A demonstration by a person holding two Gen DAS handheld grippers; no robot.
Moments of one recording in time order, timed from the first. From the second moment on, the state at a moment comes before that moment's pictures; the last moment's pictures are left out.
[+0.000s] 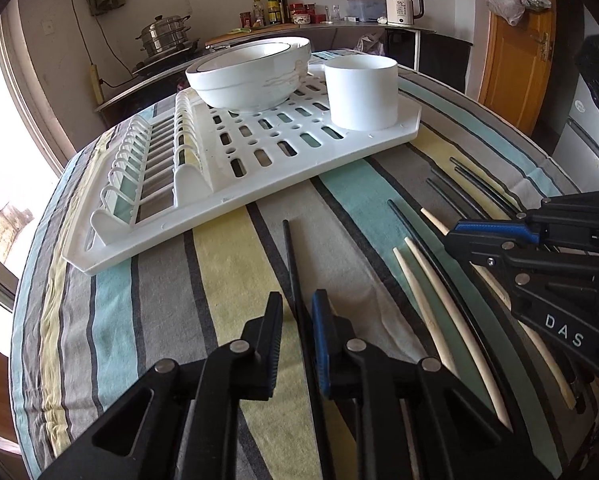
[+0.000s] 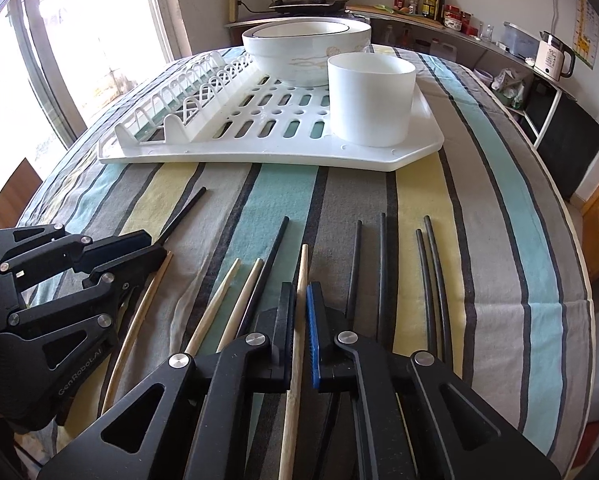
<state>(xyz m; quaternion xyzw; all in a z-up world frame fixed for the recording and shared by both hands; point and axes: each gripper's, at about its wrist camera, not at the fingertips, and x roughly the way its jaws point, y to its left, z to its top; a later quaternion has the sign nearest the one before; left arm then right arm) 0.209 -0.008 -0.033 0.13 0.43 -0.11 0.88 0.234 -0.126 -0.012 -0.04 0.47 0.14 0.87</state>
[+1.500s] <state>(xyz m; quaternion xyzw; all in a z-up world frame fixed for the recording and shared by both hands) 0.153 0.028 0.119 0.03 0.28 -0.14 0.95 0.188 -0.180 0.124 0.03 0.30 0.21 0.93</state>
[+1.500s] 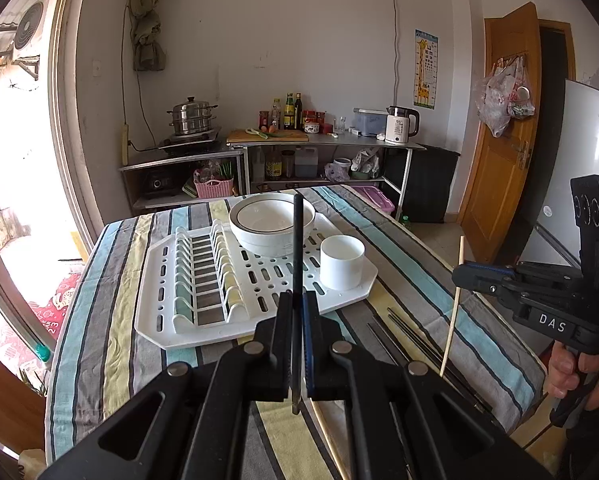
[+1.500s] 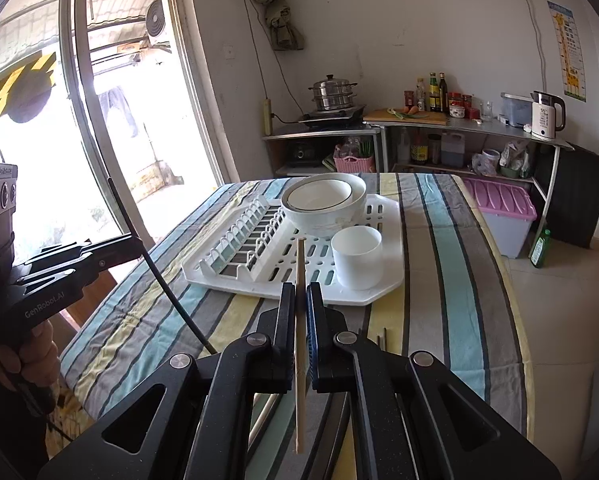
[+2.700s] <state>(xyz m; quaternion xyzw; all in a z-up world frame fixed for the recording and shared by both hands) 0.341 -0.036 0.145 -0.07 0.29 -0.19 0.93 0.371 -0.200 0.154 0.11 0.24 0.19 0.94</state>
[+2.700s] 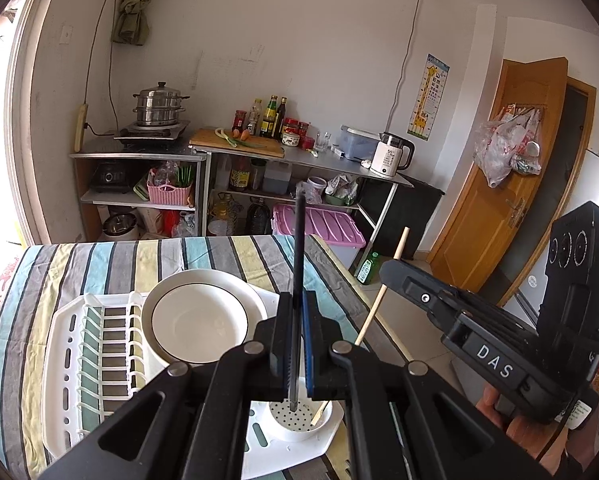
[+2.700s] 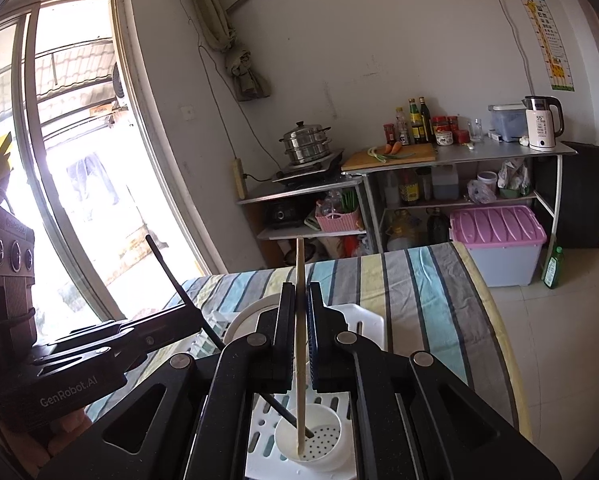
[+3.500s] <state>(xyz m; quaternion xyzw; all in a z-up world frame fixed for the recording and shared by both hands) 0.348 -0.013 0.105 -0.08 0.33 -0.16 0.93 0.390 -0.214 0.099 0.12 0.33 0.16 0.92</state>
